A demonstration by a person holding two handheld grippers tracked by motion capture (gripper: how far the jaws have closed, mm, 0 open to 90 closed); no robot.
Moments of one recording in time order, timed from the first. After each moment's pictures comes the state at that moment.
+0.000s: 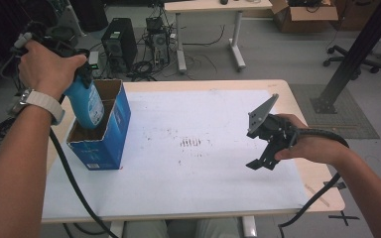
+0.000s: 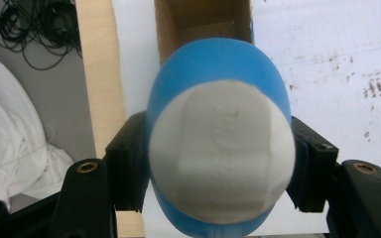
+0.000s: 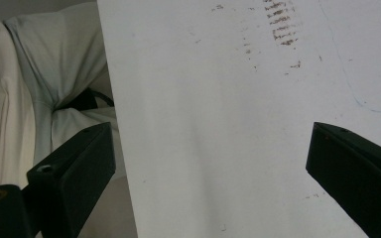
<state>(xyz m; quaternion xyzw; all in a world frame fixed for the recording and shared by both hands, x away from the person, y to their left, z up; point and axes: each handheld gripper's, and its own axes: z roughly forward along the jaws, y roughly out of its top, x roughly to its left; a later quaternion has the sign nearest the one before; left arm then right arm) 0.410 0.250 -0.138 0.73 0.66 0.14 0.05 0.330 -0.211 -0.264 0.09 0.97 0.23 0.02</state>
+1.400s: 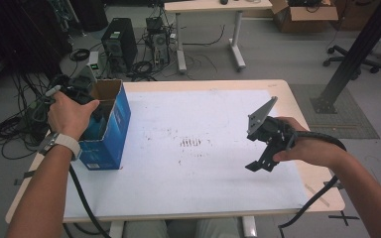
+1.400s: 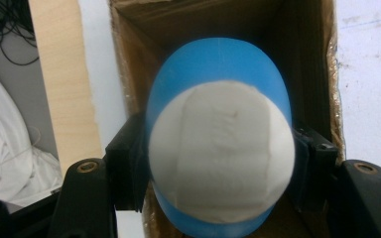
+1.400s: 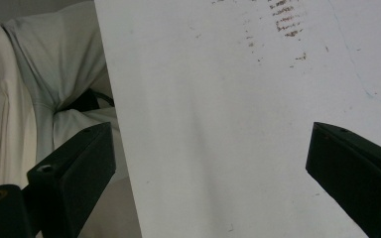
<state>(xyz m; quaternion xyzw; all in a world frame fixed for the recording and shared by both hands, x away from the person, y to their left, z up) 0.413 0.262 -0.255 0.74 0.65 0.13 0.04 0.330 -0.211 -0.273 0.10 0.97 0.23 0.01</state>
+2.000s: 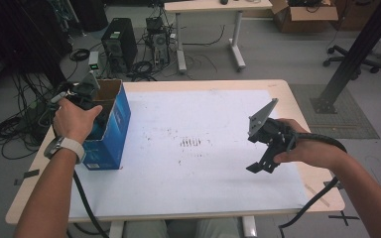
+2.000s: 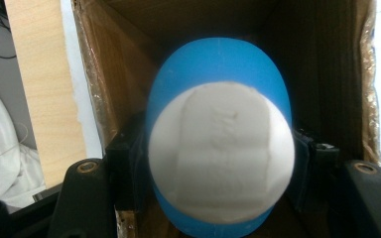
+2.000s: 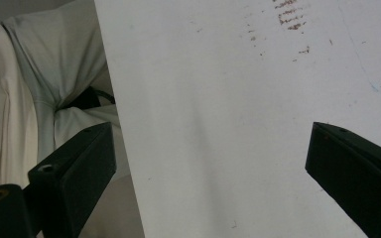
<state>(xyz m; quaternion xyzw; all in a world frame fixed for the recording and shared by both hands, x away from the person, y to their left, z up) 0.417 0.265 -0.276 0.75 0.66 0.11 0.04 0.329 -0.213 -0.276 0.11 0.97 0.22 0.01</state>
